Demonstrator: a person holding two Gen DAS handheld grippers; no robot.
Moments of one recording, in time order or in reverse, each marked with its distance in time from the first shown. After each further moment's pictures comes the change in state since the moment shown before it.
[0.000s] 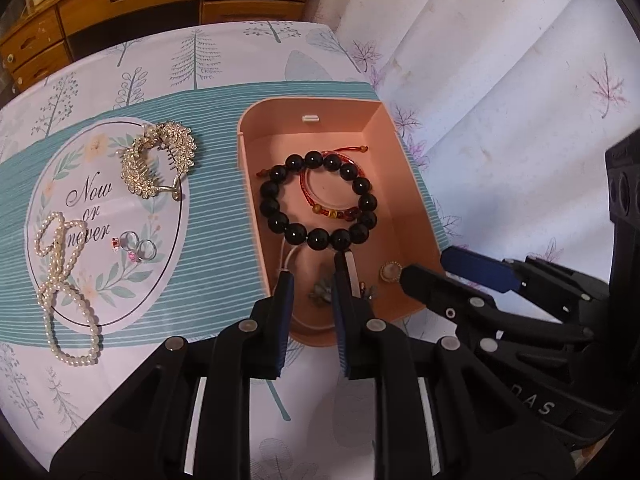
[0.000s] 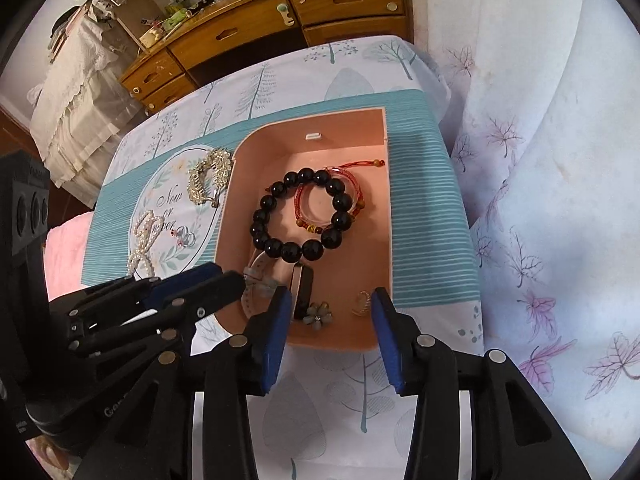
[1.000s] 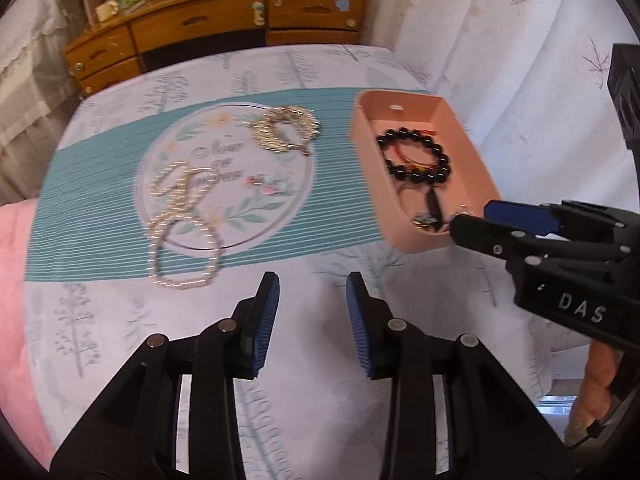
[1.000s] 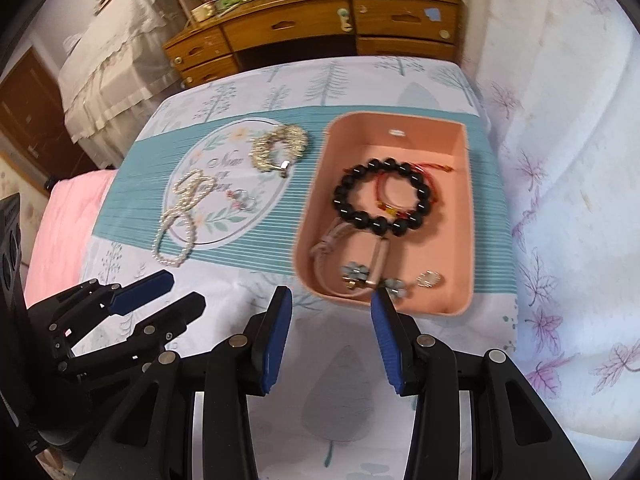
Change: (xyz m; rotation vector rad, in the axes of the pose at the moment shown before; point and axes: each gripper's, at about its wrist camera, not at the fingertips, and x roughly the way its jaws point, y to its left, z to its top) left arm -0.078 0.054 -0.095 -0.021 -0.145 0.211; right arm -0.018 0.080 -0.039 -0.193 -0.044 -0.002
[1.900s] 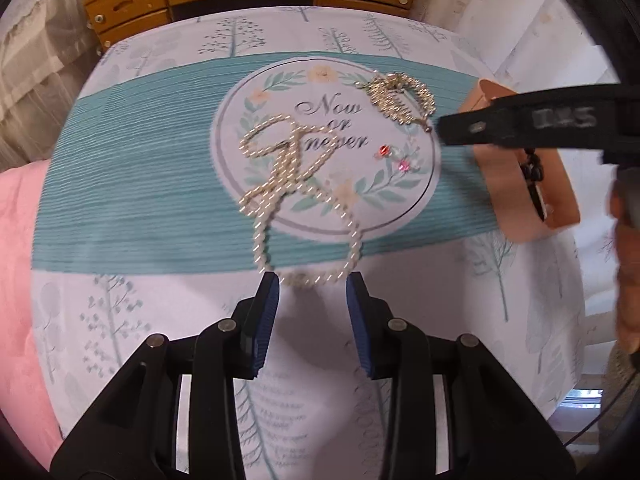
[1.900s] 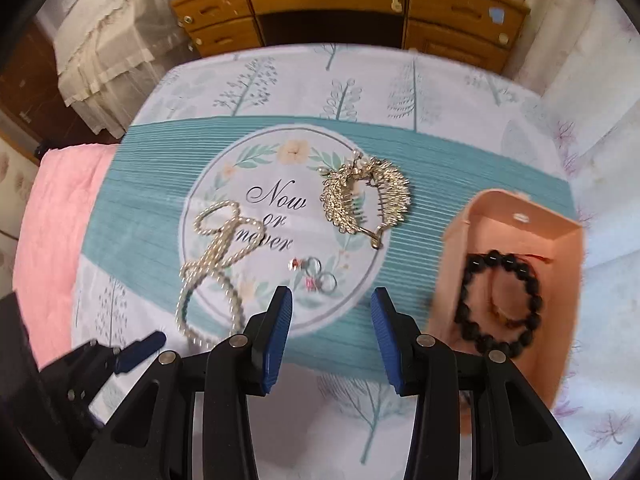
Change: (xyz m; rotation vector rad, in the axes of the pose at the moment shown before) left arm 0.048 0.112 0.000 -0.083 0.123 -0.007; right arm 0.093 0.108 0.116 -0.069 0.162 -0.025
